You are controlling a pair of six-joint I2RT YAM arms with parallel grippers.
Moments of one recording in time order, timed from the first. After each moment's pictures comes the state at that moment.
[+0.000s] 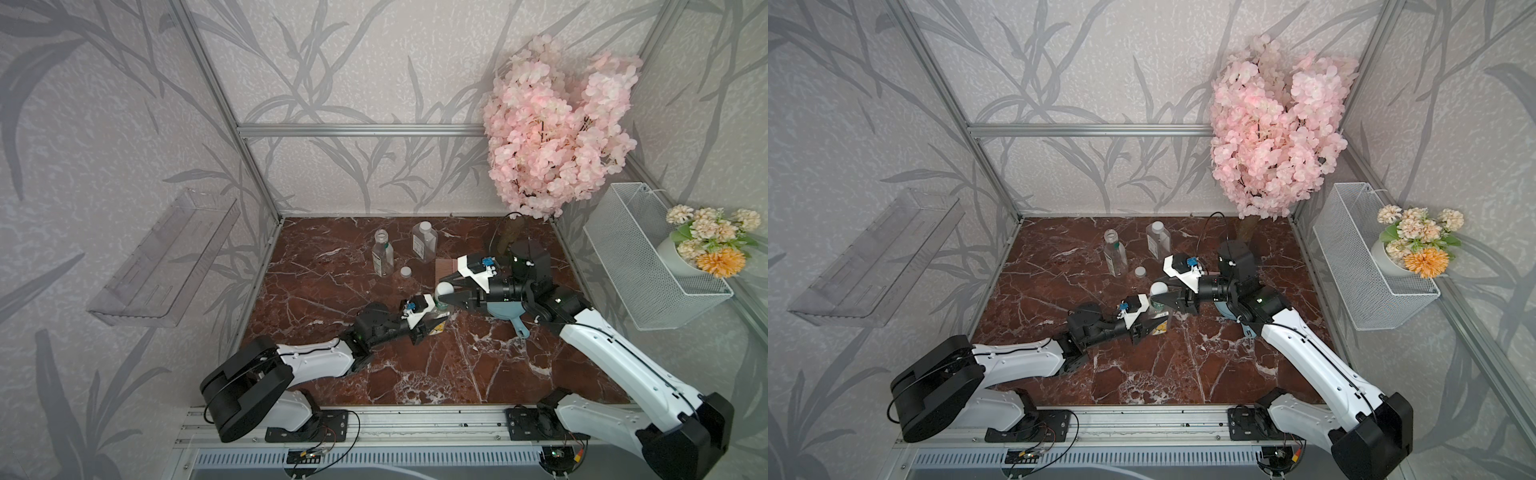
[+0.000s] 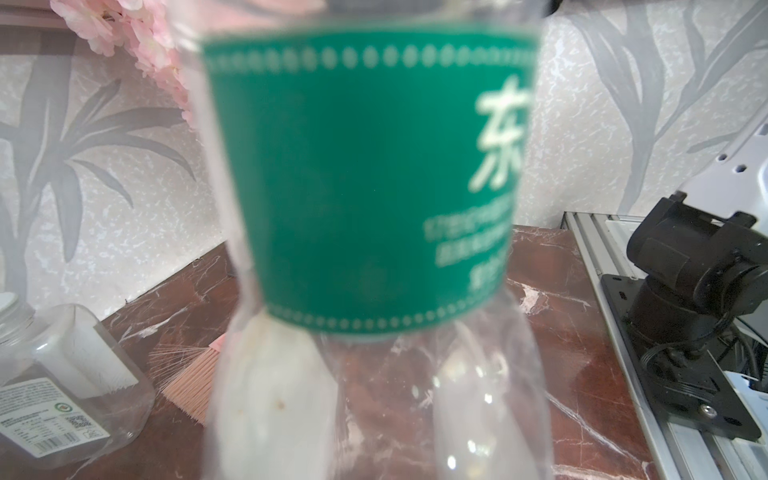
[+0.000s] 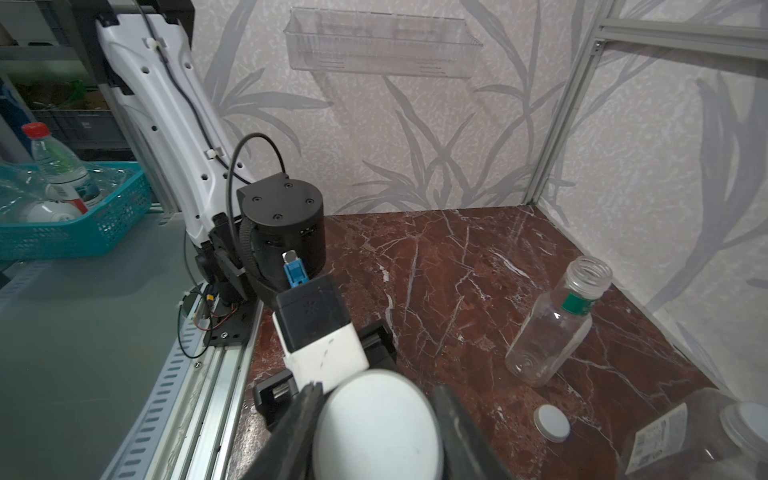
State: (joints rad) left arm -0.84 1.38 0.46 0.87 0.32 0.12; right arm 0.53 1.10 0.96 -0.21 -0.85 -0.29
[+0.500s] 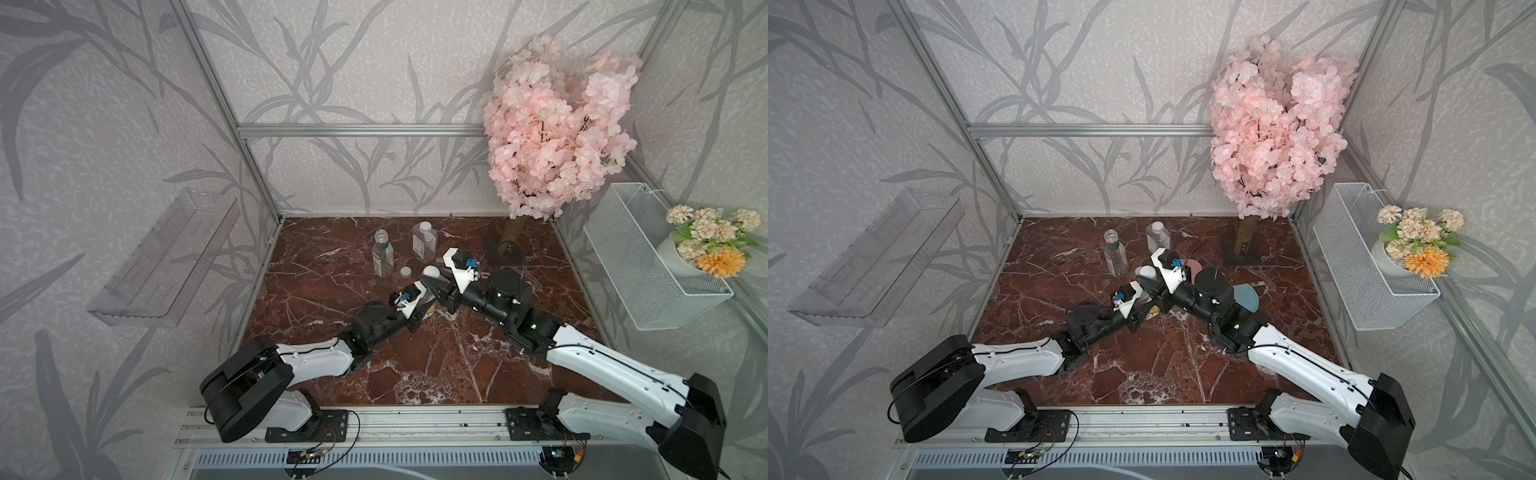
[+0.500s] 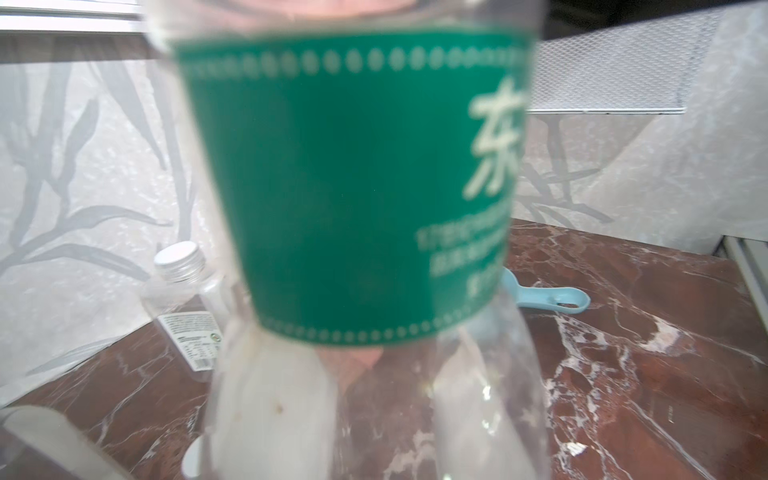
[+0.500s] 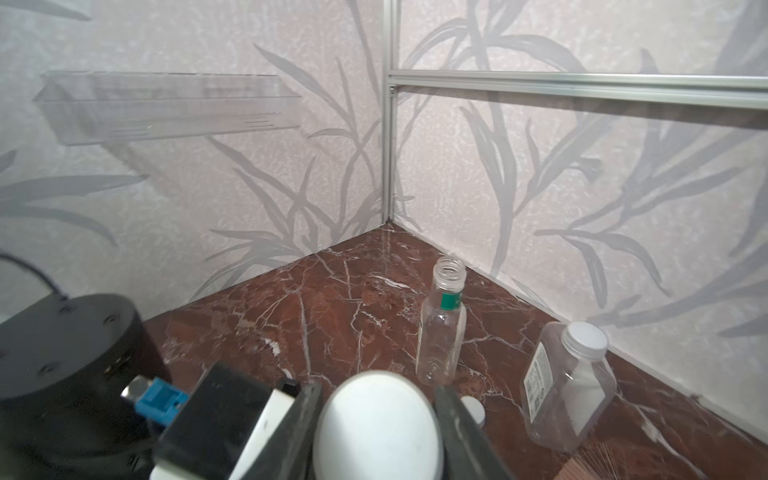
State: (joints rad) left arm -0.83 1.38 0.46 0.89 0.04 0.12; right arm 0.86 1.14 0.83 0.21 -0.01 0.05
